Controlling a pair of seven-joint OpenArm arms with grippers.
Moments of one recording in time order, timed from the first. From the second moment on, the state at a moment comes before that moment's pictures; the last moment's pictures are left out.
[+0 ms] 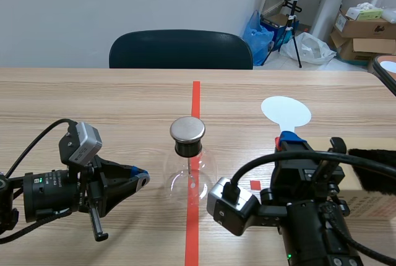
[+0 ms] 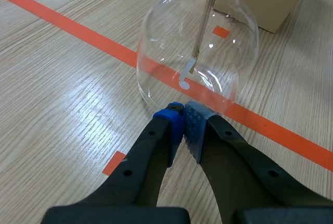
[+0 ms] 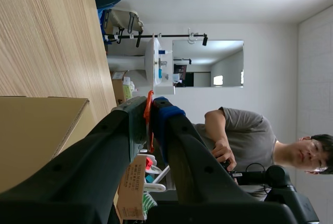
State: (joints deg) left arm -9.1 -36.5 46.4 59.7 -16.2 -35.8 -32.8; right arm -30.7 13.2 -24.2 93.6 -91.3 -31.2 -23.5
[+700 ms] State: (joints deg) left arm -9.1 -36.5 46.4 59.7 -16.2 -35.8 -32.8; right arm -34.7 12.2 -17.9 97.4 -91.3 -31.2 -15.7
